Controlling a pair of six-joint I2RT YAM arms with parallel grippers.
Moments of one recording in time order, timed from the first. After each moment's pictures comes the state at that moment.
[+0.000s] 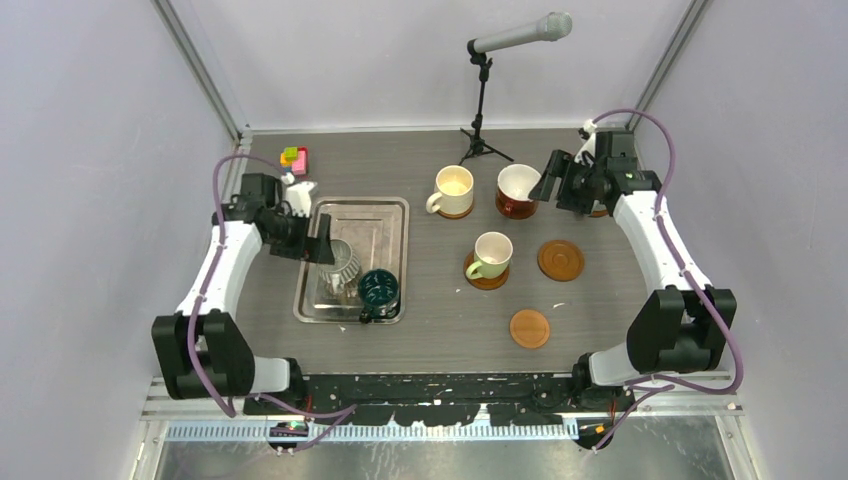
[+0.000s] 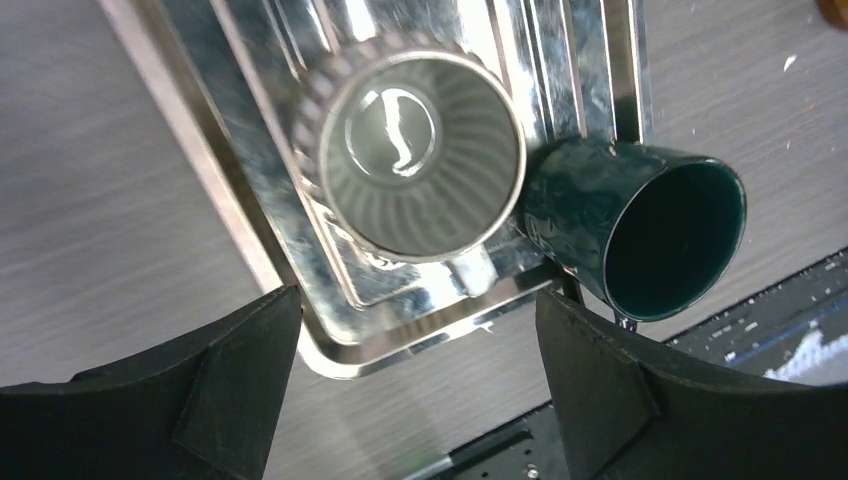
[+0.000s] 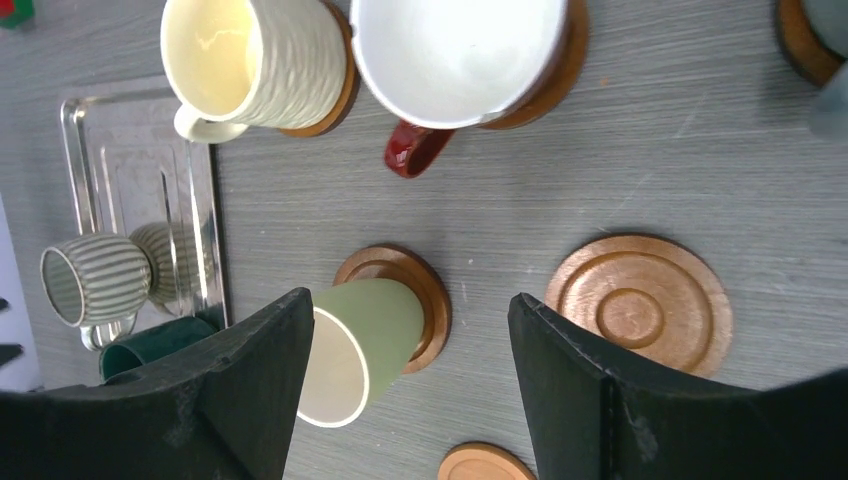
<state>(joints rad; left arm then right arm) 0.07 1.33 1.11 -0.90 0.42 0.26 0.01 1.45 1.28 -0.65 -0.32 0.29</state>
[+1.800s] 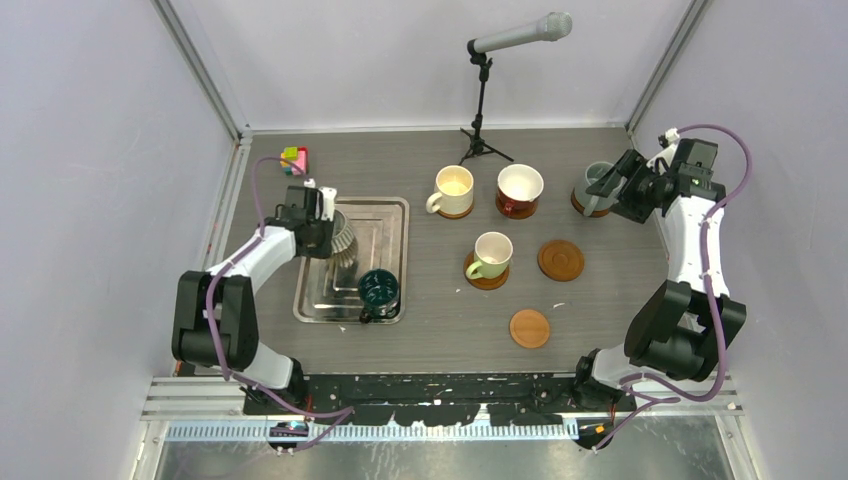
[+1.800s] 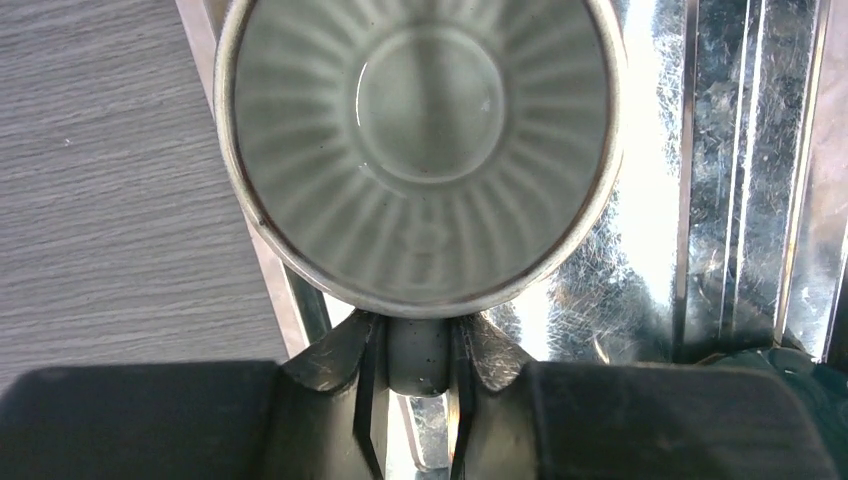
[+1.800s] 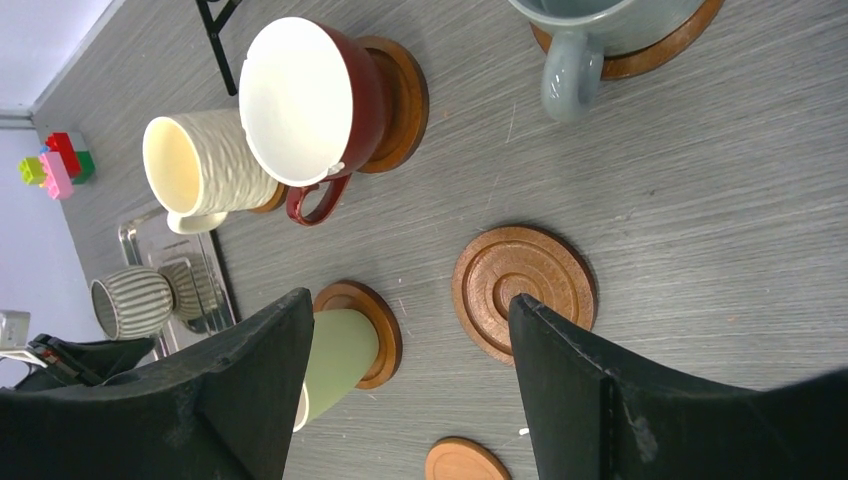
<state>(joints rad) -0.13 1.50 0.89 -0.39 0.02 0.06 -0.40 1.45 1.30 -0.71 -0.50 0.28</state>
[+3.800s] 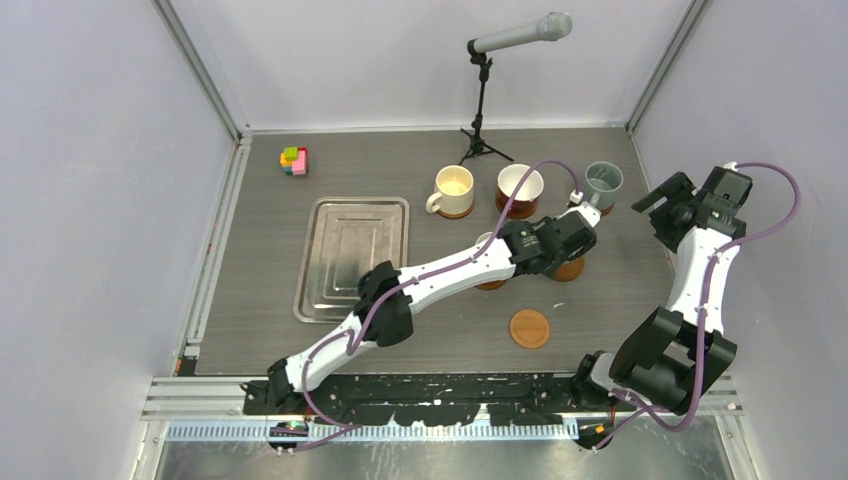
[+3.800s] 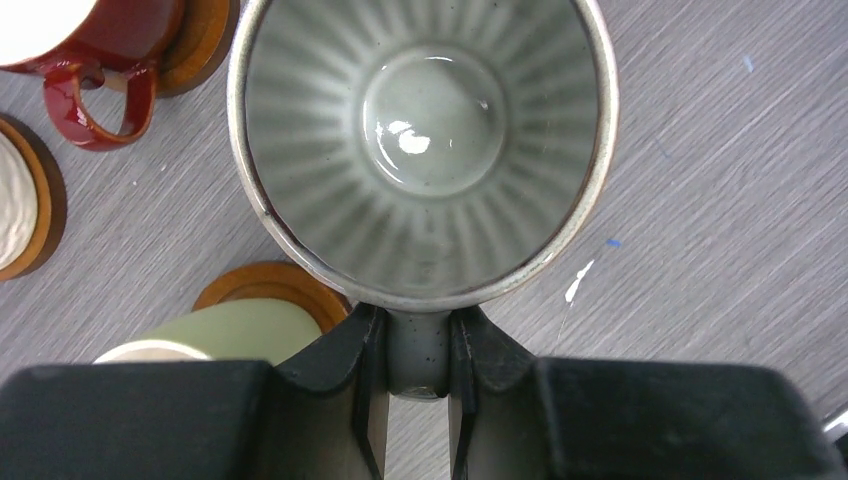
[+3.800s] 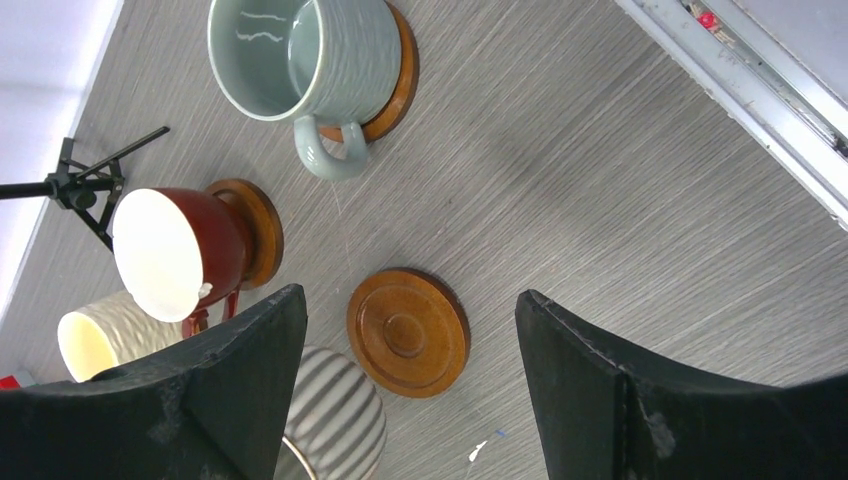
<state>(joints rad) -1.20 2.49 2.54 -0.89 -0.36 -0.26 -0.58 1.28 1.13 -0.63 -0.23 0.43</state>
